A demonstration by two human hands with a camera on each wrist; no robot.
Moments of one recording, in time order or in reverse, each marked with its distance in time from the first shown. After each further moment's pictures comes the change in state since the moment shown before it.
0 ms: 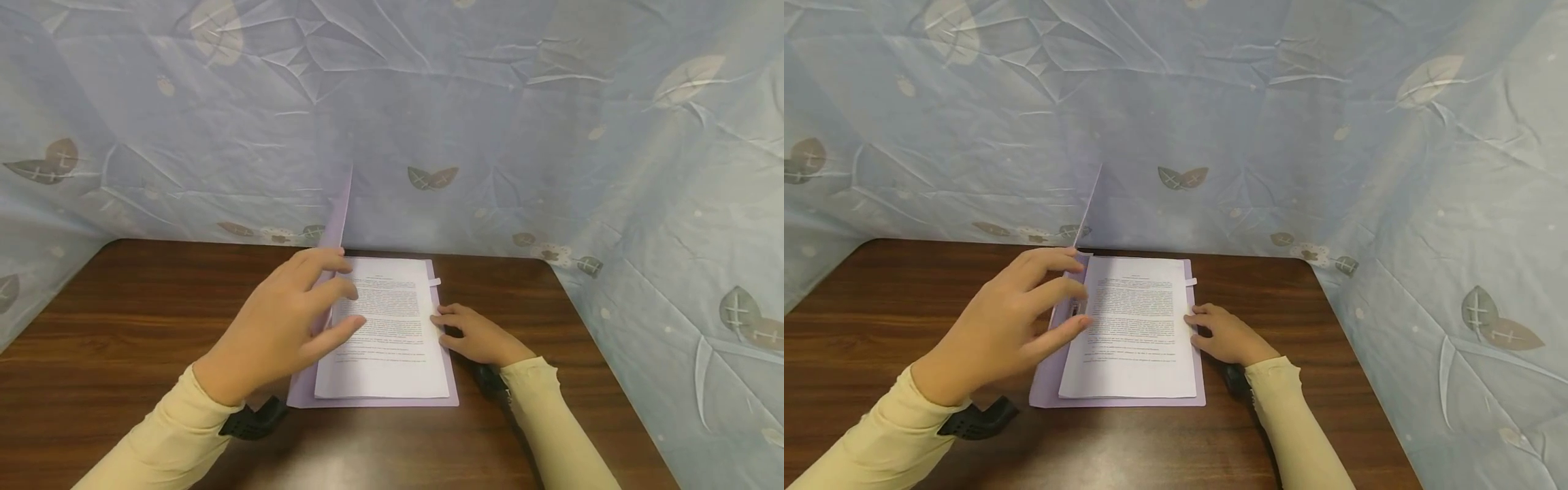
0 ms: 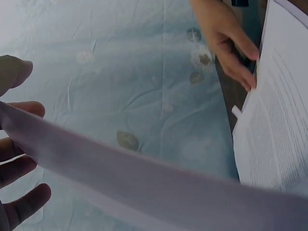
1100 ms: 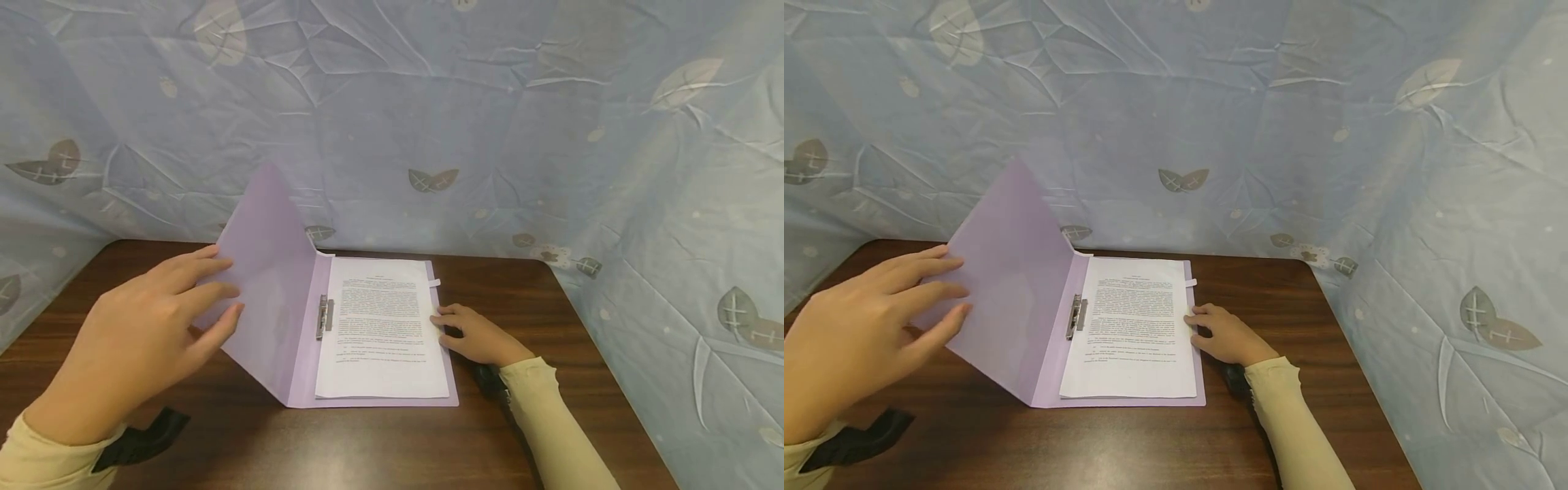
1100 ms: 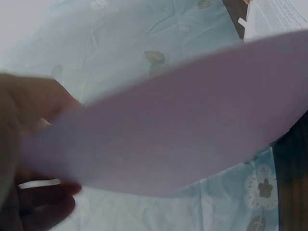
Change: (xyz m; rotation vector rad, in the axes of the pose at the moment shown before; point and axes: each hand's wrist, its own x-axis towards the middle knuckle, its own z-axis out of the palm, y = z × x) left_hand -0.051 -0.021 -0.084 0.381 0.041 -0.104; right_hand -0.001 -0.002 0.001 0.016 0.017 -0.003
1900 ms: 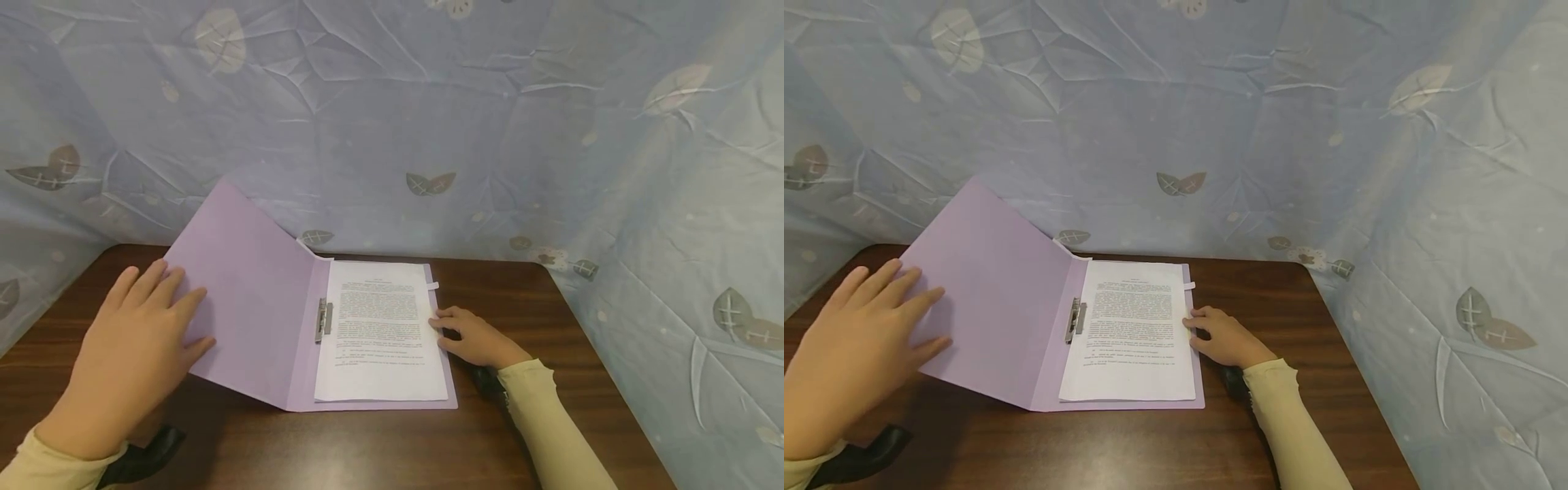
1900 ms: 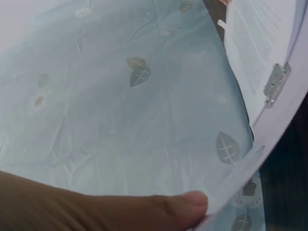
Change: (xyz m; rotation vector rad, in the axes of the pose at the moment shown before) left_hand -0.042 -0.018 0.013 0.168 -0.298 -0.223; right_hand 0.003 0.005 0.004 -0.012 0.002 0.006
